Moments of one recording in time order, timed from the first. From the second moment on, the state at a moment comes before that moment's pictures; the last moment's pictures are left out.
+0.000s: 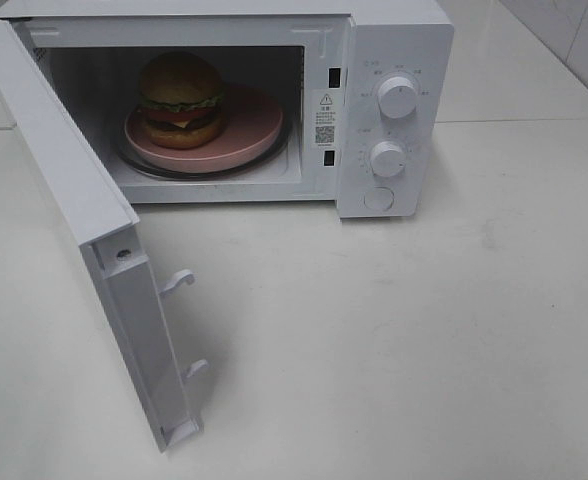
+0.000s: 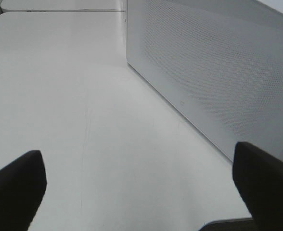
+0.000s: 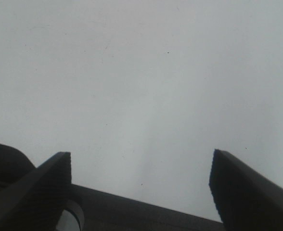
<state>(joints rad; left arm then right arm) 0.02 0.04 -0.52 -0.15 1.07 0.08 0.35 0.62 -0.63 -0.19 1.05 0.12</state>
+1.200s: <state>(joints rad) 0.02 0.04 -0.52 -0.15 1.07 0.08 0.16 0.00 -0.50 -0.16 1.01 0.12</state>
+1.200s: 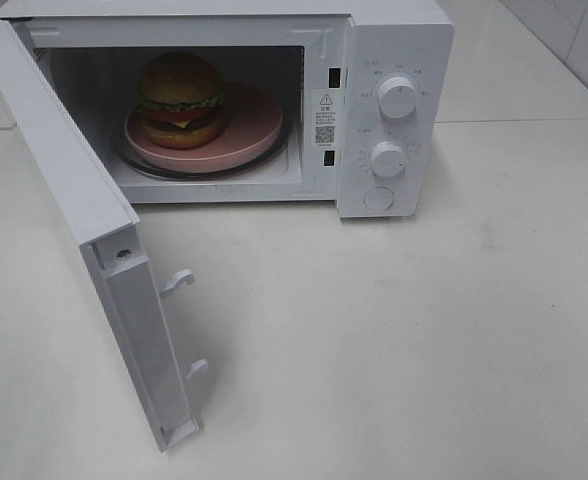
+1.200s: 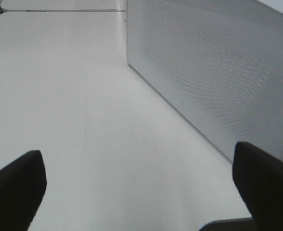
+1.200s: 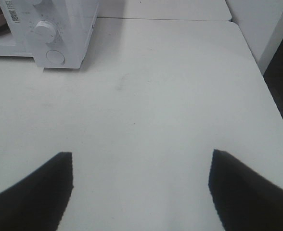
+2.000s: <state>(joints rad) 0.02 0.04 -0.52 -0.15 1.07 0.08 0.16 0.00 -0.50 -0.16 1.01 0.12</state>
